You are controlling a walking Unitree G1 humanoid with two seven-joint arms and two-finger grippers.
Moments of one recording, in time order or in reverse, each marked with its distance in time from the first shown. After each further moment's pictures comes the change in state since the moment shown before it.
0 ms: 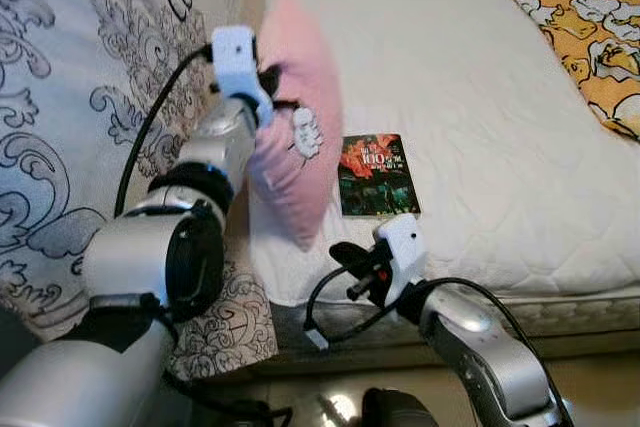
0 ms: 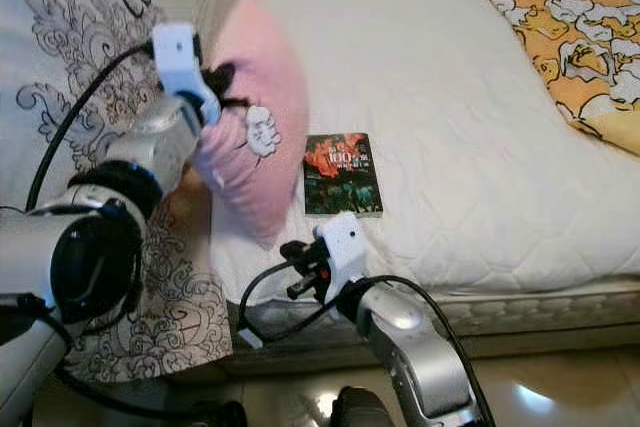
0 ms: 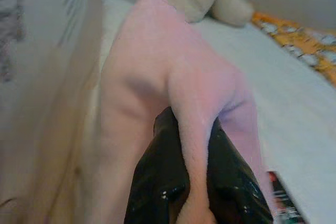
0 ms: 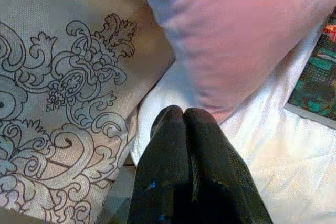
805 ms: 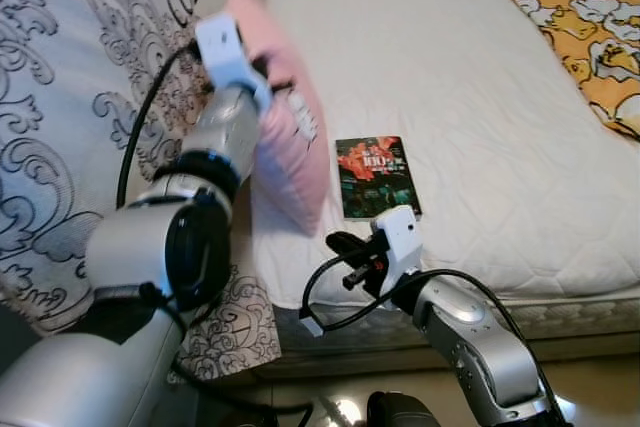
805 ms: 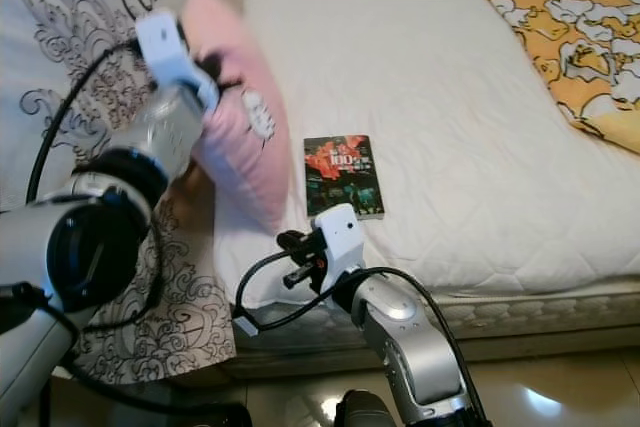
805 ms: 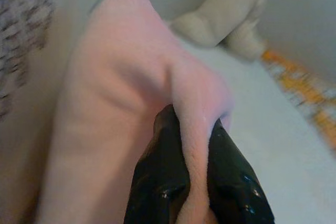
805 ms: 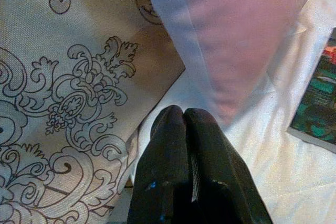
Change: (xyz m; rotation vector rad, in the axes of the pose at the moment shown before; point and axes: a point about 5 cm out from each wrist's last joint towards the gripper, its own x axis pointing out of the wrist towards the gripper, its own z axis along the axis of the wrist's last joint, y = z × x) left arm 0.007 -0.016 0.027 -0.261 -0.071 0.075; right arm 0.010 -0.002 0.006 0.007 -0.041 -0.001
